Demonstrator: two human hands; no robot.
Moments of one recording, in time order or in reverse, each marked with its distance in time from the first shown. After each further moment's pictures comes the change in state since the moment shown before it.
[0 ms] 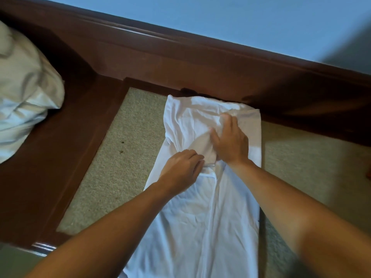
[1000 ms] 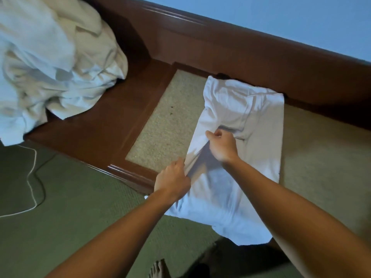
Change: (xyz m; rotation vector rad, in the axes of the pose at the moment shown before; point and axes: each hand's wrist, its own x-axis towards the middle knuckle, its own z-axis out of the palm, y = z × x) left_hand -0.199 0.050 -0.107 -0.010 -0.346 -0.769; right_hand -0.147 -0.150 -0.020 0.575 -0.332 0.535
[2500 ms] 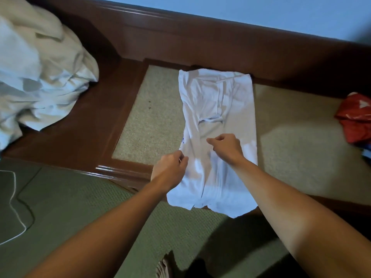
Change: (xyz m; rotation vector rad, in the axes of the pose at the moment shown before) left_hand -0.011 0.013 0.004 -0.082 -0.002 0.172; right_hand -0.051 0.049 -0.061 -0.118 0.044 0.155
